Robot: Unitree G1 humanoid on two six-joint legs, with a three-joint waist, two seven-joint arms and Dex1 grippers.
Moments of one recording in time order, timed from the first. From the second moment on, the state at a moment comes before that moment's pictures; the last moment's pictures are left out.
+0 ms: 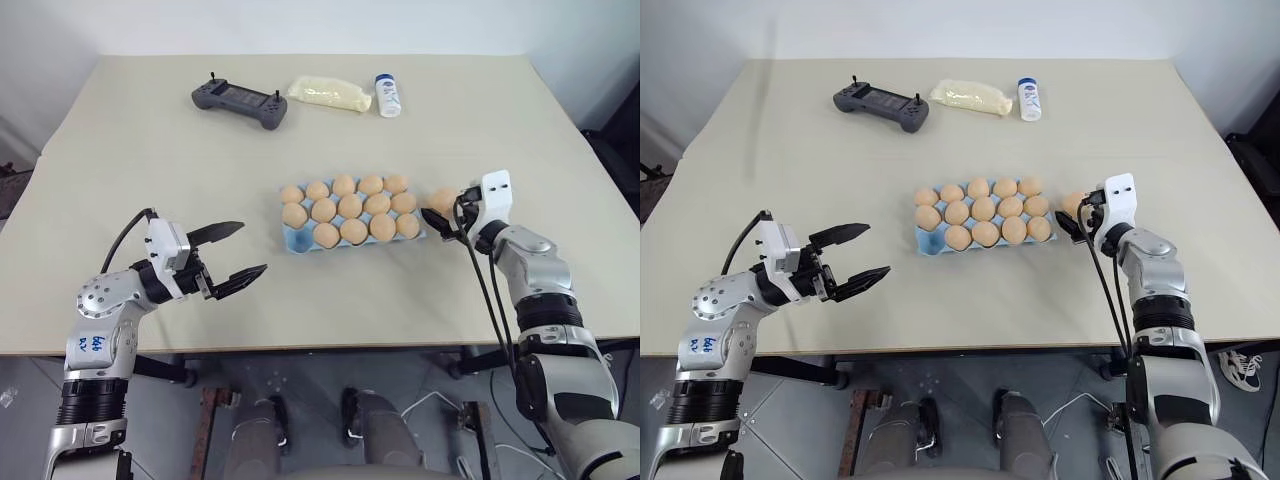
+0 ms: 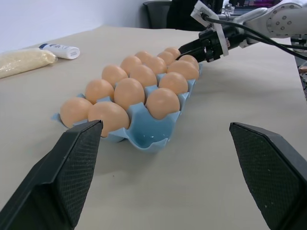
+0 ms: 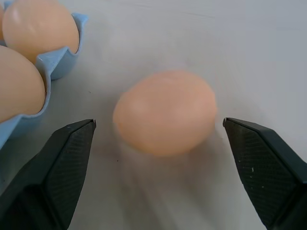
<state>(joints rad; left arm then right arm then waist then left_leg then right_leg) -0.27 0.55 0.18 0.02 -0.45 0.08 -1.02 -0.81 -0.46 -0.15 0.82 0.18 0.20 0.56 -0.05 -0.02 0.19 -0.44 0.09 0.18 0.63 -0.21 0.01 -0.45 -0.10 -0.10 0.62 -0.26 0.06</state>
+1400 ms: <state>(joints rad) -0.26 0.55 0.18 0.07 -0.45 0.05 -1.03 -0.71 -0.23 0.18 -0.14 0.31 0.71 0.54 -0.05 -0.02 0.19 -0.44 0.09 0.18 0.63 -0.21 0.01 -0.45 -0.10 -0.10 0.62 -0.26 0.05</state>
